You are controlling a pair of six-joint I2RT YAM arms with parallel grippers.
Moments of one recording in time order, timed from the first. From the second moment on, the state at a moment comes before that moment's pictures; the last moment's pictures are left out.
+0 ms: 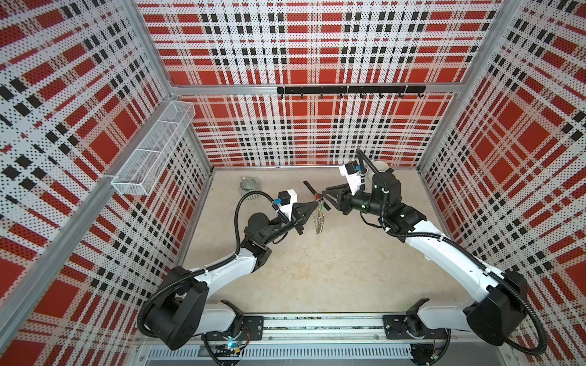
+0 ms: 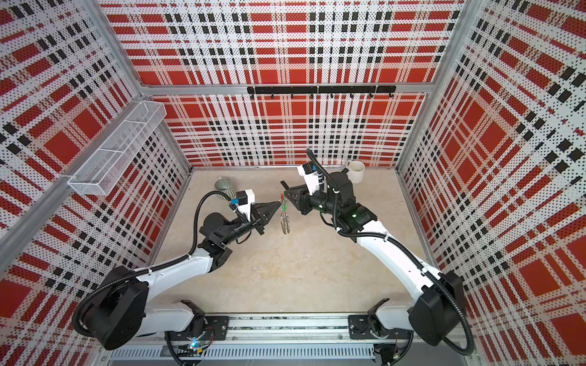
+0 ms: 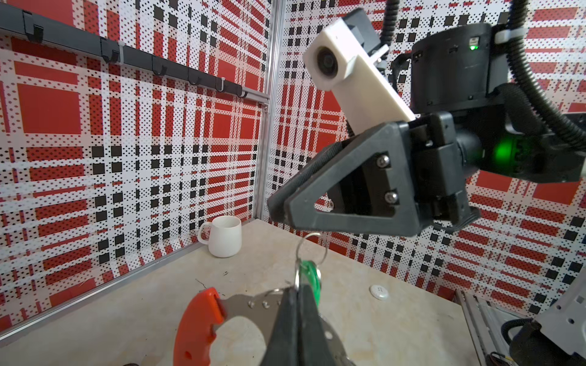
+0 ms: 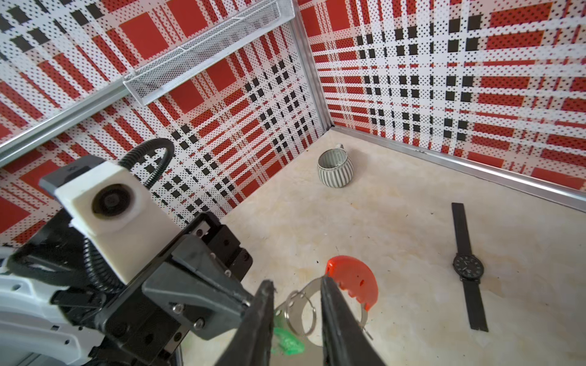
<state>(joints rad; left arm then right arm) -0.55 1.32 0.60 0.98 0.49 -0.26 0.57 1.33 1.17 -0.06 -0.46 0.25</state>
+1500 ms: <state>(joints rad) -0.56 1.33 0.63 0.98 0.48 -0.26 0.59 1.32 1.16 -0.10 -0.44 0.25</state>
